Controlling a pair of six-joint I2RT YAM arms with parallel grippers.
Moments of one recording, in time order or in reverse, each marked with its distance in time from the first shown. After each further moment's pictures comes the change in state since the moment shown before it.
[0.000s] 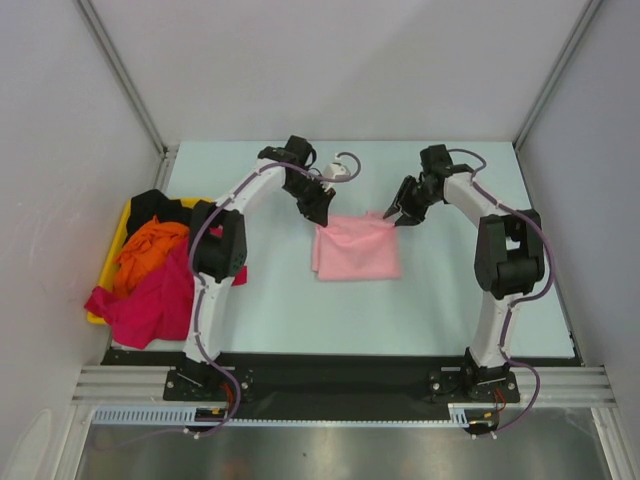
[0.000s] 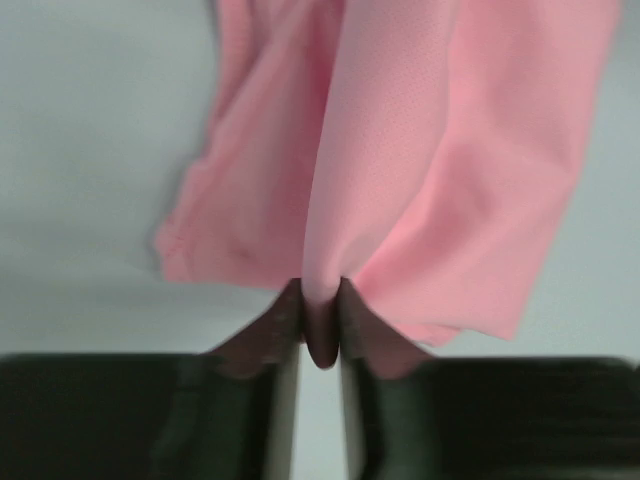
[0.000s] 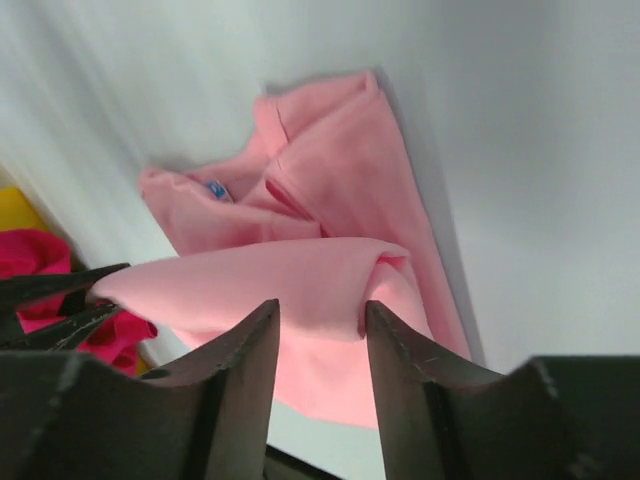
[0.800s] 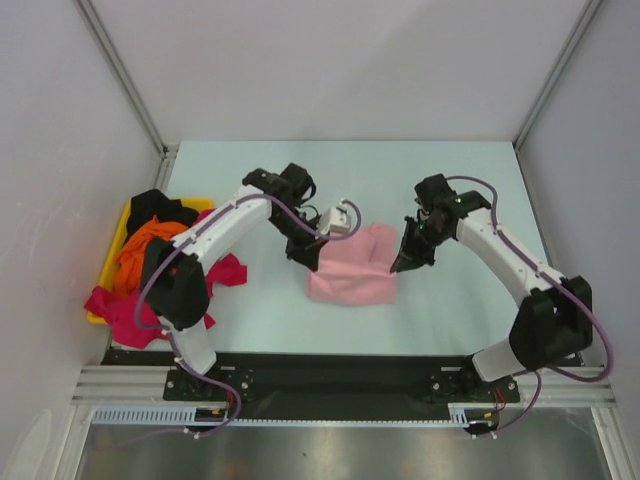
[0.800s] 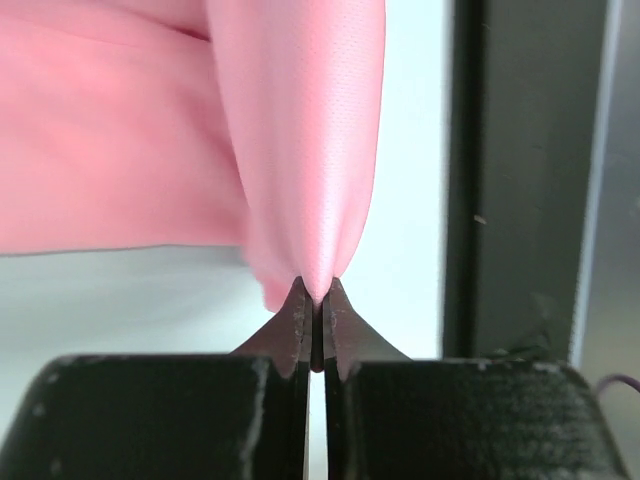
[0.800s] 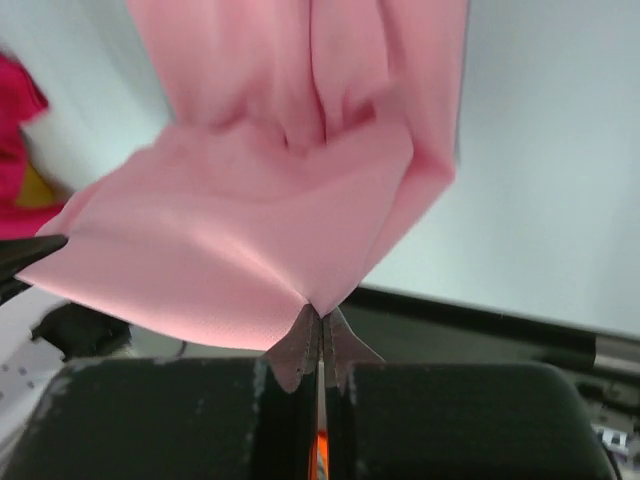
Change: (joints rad) left arm -0.184 -0.556 -0.543 -0.183 0.023 0.238; right arm 0.212 -0.542 -0.330 -0.346 0.022 0.013
